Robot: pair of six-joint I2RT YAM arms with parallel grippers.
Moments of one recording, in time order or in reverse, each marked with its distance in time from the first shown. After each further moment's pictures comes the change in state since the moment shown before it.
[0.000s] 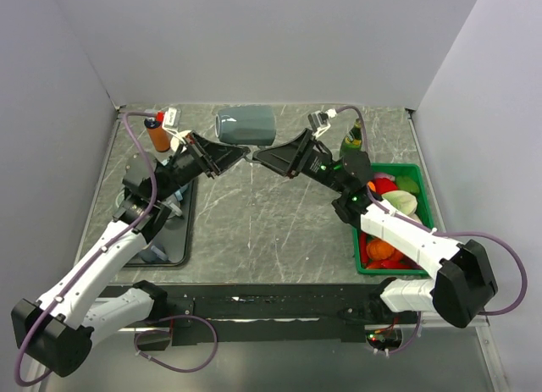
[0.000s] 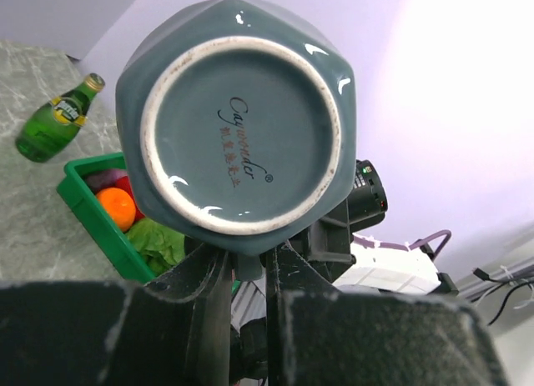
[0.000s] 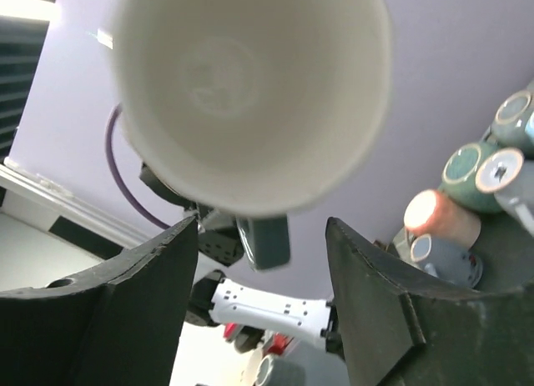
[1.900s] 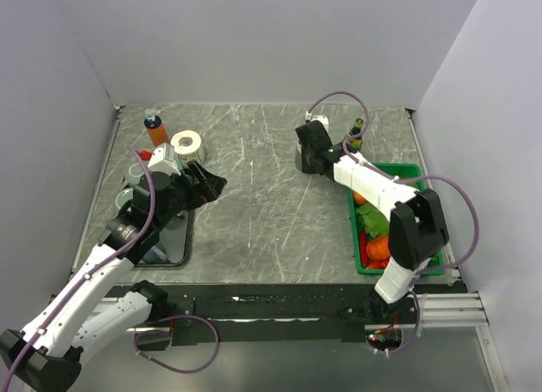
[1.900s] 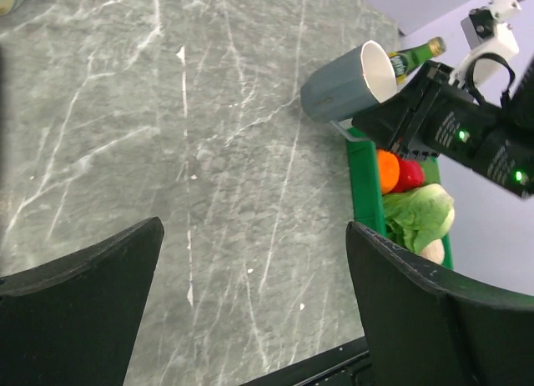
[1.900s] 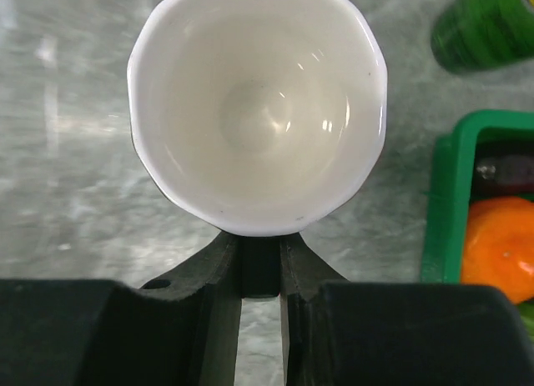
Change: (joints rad) left arm -0.039 -0.181 -0.079 -0.721 -0.552 0.258; right arm -0.107 0.410 0.454 -1.227 0.866 -0.912
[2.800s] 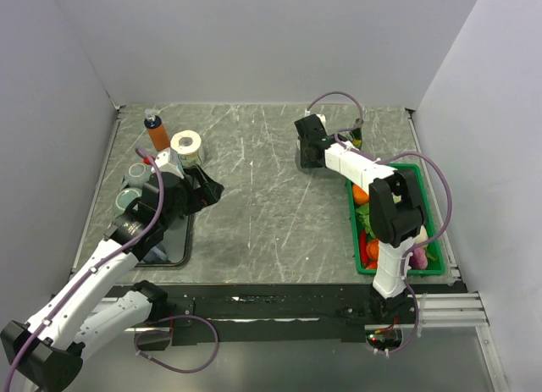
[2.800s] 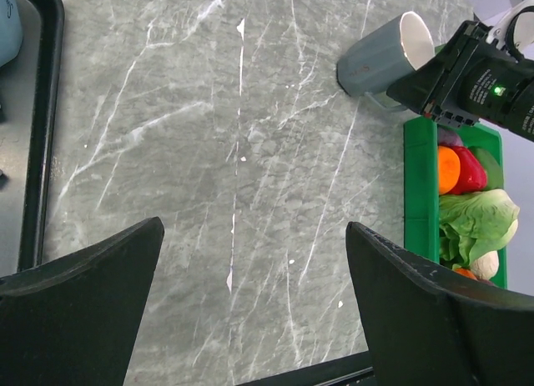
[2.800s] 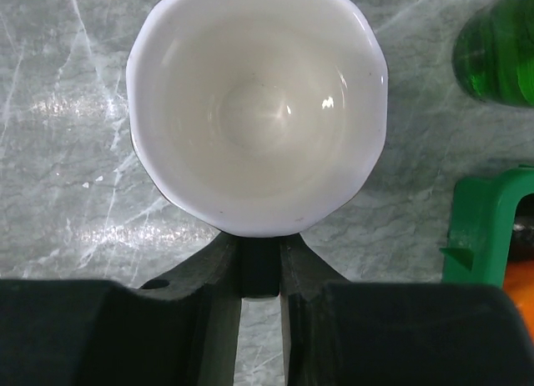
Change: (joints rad) left arm 0.000 0.038 -0.019 -0.079 -0.071 0.000; right arm -0.086 0.248 0.150 -0.002 -0.054 -0.008
